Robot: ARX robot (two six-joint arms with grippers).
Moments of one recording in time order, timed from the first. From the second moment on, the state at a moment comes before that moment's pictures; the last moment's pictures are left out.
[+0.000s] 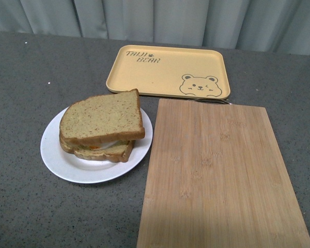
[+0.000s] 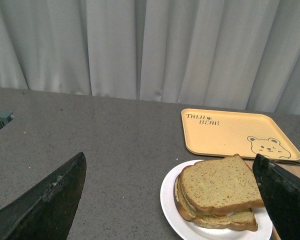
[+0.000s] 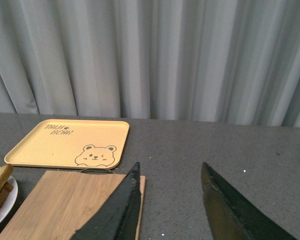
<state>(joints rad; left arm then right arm) 0.00 0.00 0.02 0.00 0.00 -0.01 0.00 0.00 0.00 0.00 0.00 0.00</state>
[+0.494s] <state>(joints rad) 0.02 0.68 0.13 0.09 0.13 -0.52 0.00 0.00 0.00 0.00 0.00 0.00</state>
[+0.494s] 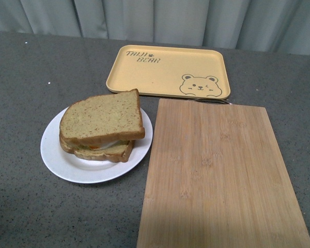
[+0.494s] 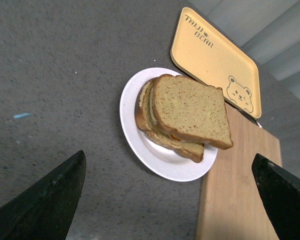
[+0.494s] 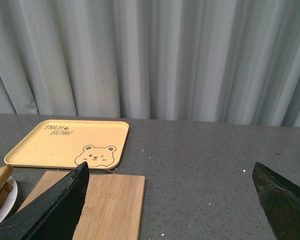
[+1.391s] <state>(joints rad) -0.06 1.88 0.46 0.49 0.22 -0.92 0.00 0.00 0.00 0.00 0.00 0.00</state>
